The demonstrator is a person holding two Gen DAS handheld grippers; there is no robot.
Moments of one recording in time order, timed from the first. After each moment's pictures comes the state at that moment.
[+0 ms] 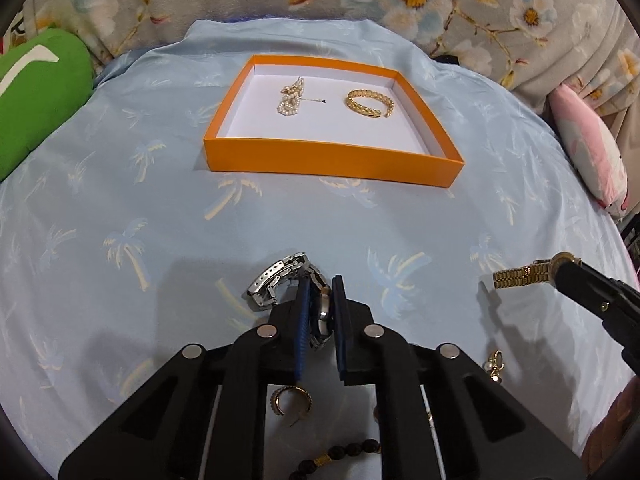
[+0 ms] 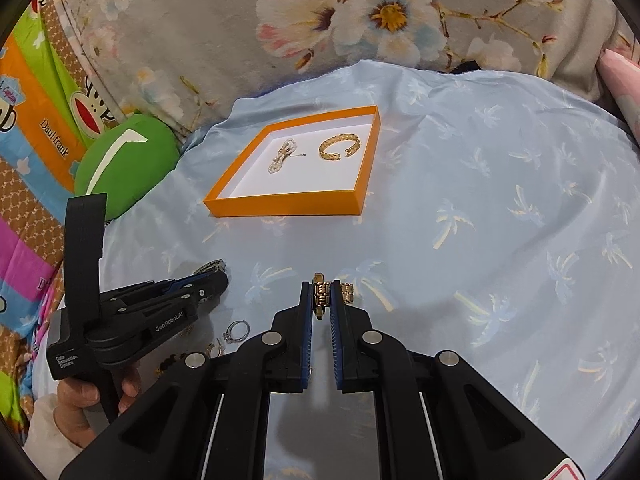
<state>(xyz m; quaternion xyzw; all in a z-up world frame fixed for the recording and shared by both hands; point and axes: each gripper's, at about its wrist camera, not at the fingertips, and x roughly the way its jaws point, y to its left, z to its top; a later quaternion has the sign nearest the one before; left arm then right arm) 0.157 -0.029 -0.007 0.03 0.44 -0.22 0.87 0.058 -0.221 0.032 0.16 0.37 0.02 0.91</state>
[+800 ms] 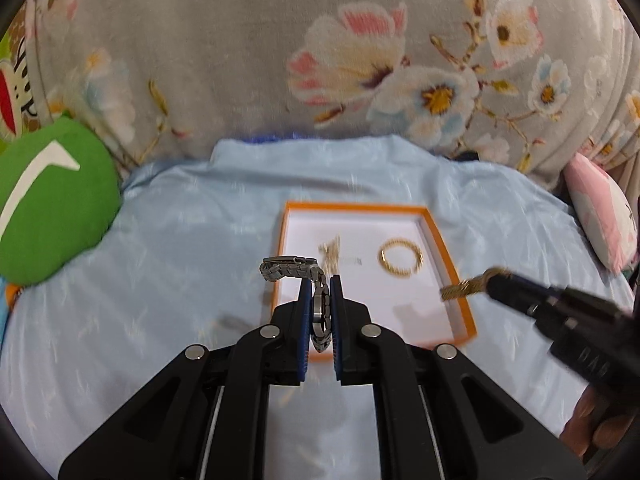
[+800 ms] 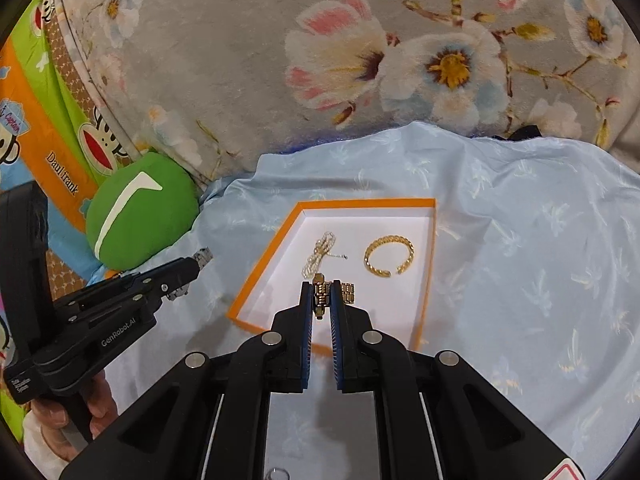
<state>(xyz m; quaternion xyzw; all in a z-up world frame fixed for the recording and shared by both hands) 0.244 -0.034 0.107 0.04 0.34 -0.19 0.92 0.200 -0.215 0.089 0.16 0.33 0.07 0.93</state>
